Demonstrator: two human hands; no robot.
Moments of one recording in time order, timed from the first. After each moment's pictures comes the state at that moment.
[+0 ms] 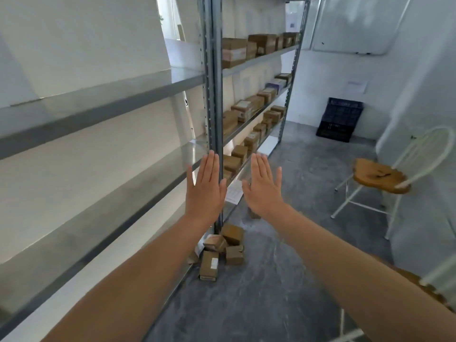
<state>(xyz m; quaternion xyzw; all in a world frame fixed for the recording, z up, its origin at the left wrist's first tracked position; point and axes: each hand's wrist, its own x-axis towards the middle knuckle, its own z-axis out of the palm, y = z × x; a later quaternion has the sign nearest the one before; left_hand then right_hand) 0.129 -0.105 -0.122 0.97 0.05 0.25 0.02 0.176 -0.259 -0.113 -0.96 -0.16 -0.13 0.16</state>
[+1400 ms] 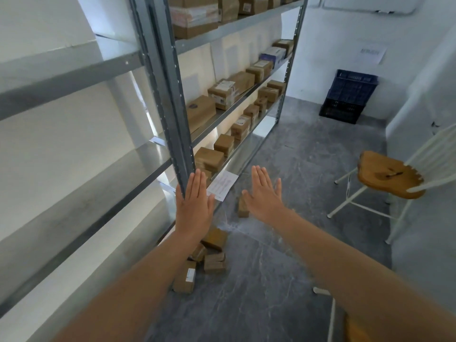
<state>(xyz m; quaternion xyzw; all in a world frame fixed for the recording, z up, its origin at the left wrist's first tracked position) 0.382 -0.170 -0.216 0.98 0.09 0.14 0.07 0.446 -0.353 -0.178 -0.97 -0.16 0.07 0.15</state>
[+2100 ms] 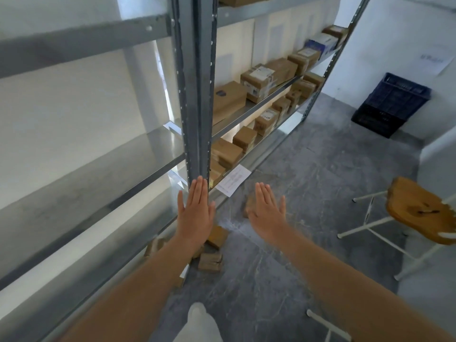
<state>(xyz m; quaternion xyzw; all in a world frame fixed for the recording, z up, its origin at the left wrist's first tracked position) 0.460 -0.119 -0.279 0.98 0.17 0.05 0.12 0.545 -0.304 -0.256 -0.96 -0.21 0.13 0.09</state>
